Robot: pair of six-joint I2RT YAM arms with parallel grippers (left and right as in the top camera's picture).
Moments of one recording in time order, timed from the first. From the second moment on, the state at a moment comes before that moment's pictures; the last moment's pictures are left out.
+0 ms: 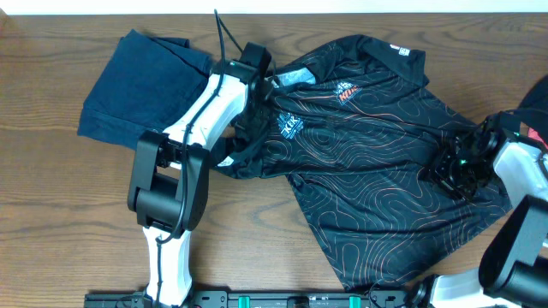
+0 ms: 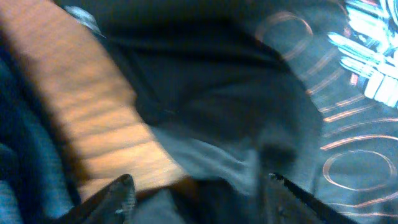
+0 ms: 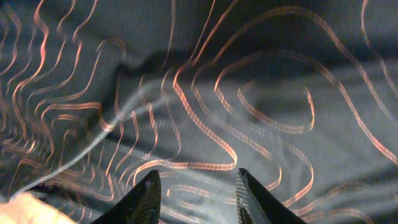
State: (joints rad) left arm -0.36 2.13 1.65 -0.98 -0.08 0.13; right arm -0.38 1.66 0.98 -0.91 -0.34 0.25
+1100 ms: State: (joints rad) left arm -0.18 1.93 1.54 -1.18 -0.24 -0.07; right arm -0.70 1.63 1.03 -0.81 -0.01 0.53
